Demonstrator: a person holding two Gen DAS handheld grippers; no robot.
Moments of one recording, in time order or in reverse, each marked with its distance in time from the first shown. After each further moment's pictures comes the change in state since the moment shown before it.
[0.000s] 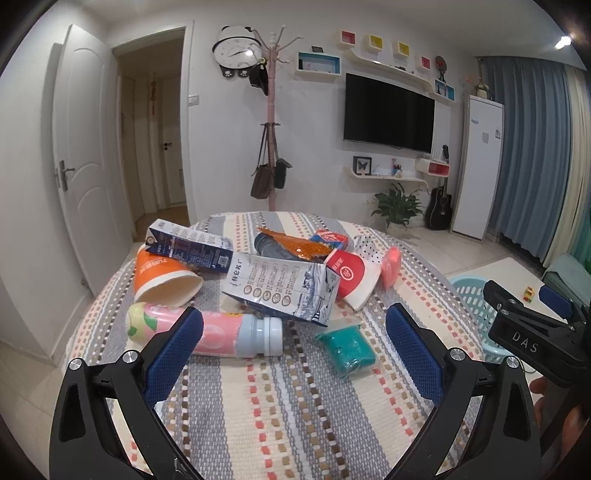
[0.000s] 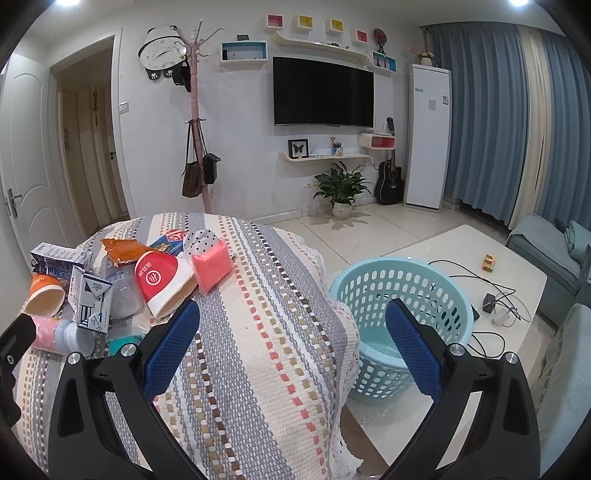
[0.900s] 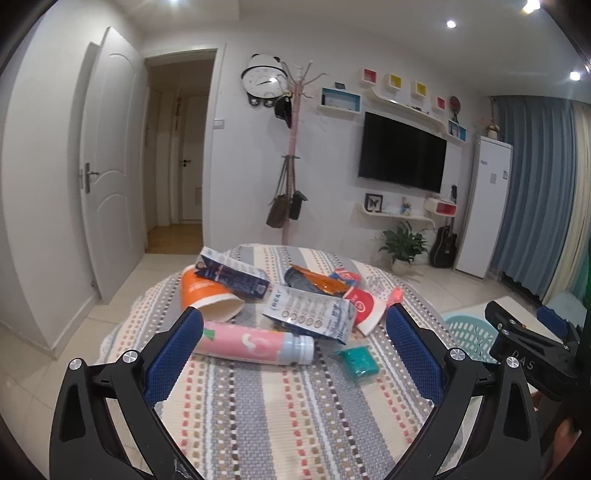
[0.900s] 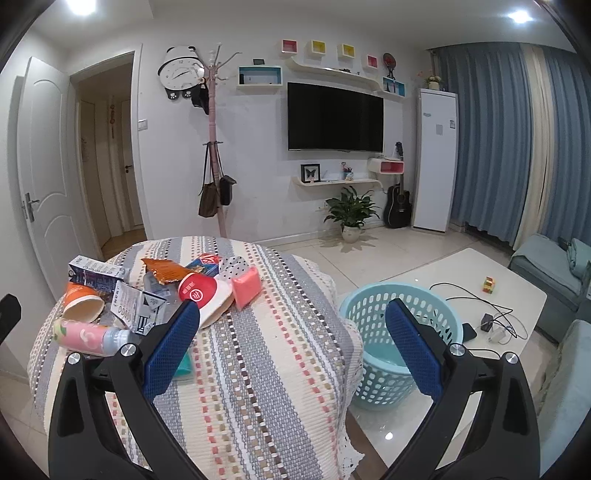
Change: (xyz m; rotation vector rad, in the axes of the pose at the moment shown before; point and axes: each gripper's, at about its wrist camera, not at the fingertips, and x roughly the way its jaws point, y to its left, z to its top) left arm -0.072 0.038 0.014 -0.093 -0.114 0.027; right arm -0.073 0.013 0.015 -0.015 -0.082 0.051
